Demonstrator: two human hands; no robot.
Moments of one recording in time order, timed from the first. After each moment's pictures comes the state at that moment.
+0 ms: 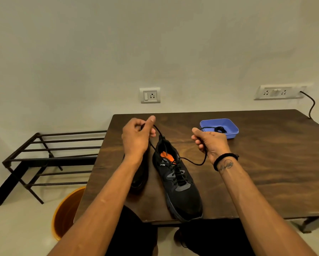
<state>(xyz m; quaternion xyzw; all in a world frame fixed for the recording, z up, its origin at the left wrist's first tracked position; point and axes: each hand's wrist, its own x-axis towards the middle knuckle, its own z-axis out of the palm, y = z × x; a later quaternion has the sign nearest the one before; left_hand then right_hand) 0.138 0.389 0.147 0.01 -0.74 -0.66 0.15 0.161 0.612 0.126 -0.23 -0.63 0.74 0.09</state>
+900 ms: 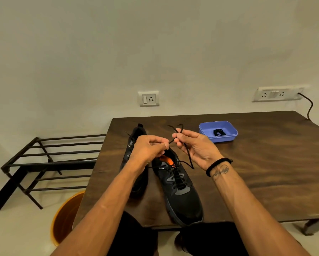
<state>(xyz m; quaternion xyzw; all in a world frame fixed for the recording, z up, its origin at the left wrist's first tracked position) 0.146 0.394 0.137 -0.08 -0.77 -0.62 -0.08 0.165 0.585 0.133 -0.07 -0.48 0.87 -0.04</state>
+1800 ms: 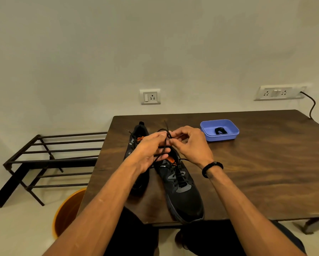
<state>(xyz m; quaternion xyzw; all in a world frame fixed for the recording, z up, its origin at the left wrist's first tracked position) 0.145 0.403 0.142 0.03 -0.65 -0.73 -0.22 0.166 0.568 0.128 0.05 -0.87 0.46 0.19</state>
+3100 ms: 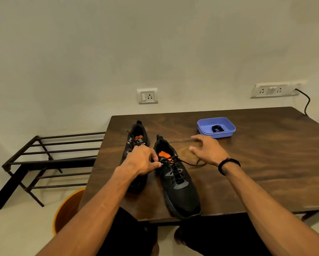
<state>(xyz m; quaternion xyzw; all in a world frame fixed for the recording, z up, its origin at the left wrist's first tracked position) 0.136 0.368 0.103 -0.17 -0.96 -0.18 -0.11 0.163 0.641 0.094 -0.05 -0.95 0.31 0.02</state>
